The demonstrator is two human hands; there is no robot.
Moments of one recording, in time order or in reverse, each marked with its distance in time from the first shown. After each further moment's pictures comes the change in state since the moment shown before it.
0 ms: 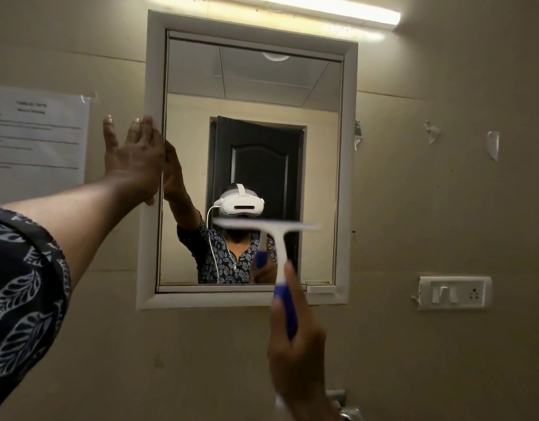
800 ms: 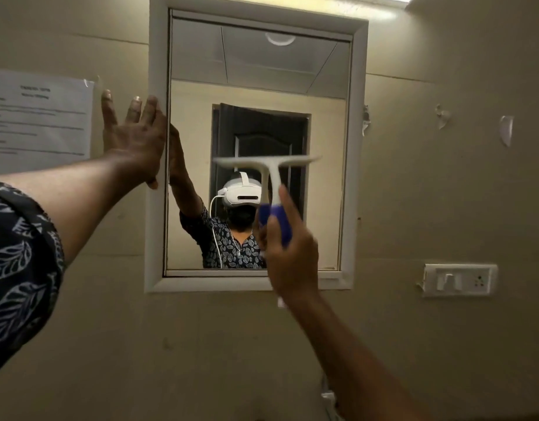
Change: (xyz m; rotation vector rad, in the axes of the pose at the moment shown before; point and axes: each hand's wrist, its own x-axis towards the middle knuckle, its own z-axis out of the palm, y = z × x) left_hand 0.004 -0.009 0.005 0.011 0.061 0.017; right_hand 0.077 -0.008 0.022 -0.016 0.018 -0.104
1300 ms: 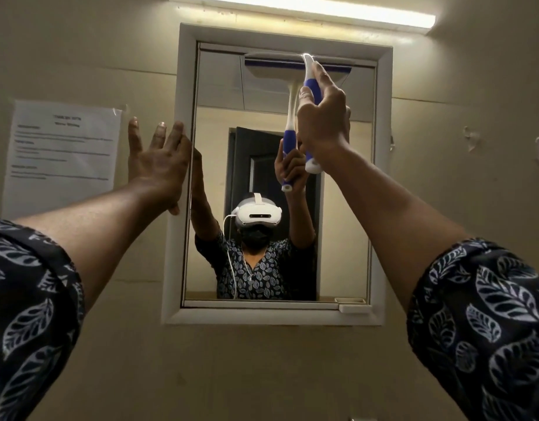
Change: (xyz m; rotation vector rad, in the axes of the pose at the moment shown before) left_hand 0.010 -0.003 0.010 0.037 0.018 -0.014; right_hand 0.205 -0.070 0.014 -0.005 0.145 -0.129
